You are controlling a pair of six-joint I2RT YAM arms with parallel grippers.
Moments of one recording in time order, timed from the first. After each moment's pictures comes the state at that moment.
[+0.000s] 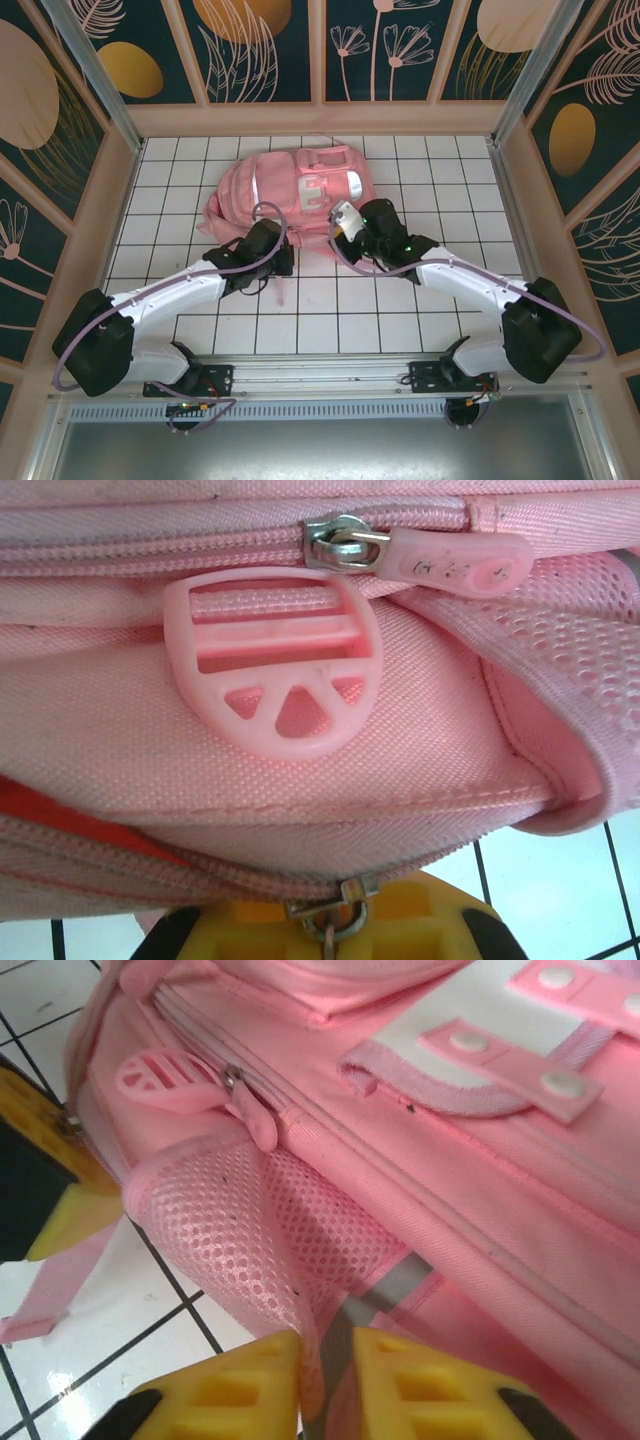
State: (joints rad) left arm -0.74 1.33 0.78 -0.31 -0.07 -0.66; right arm 0.71 1.33 0.82 -0.10 -0.17 -0.12
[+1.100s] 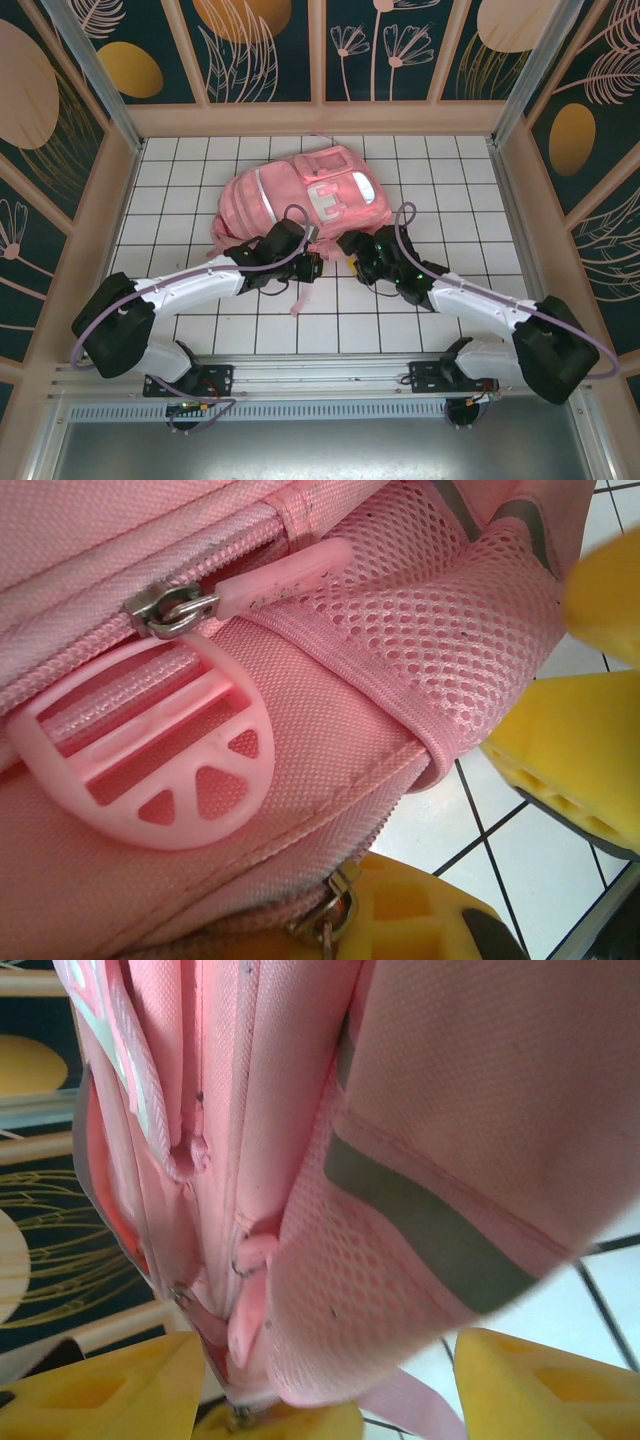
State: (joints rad) left arm -0.83 1.45 0.85 -0.22 0.16 -0.63; right arm 0.73 1.23 0.56 0.13 -0.13 1.51
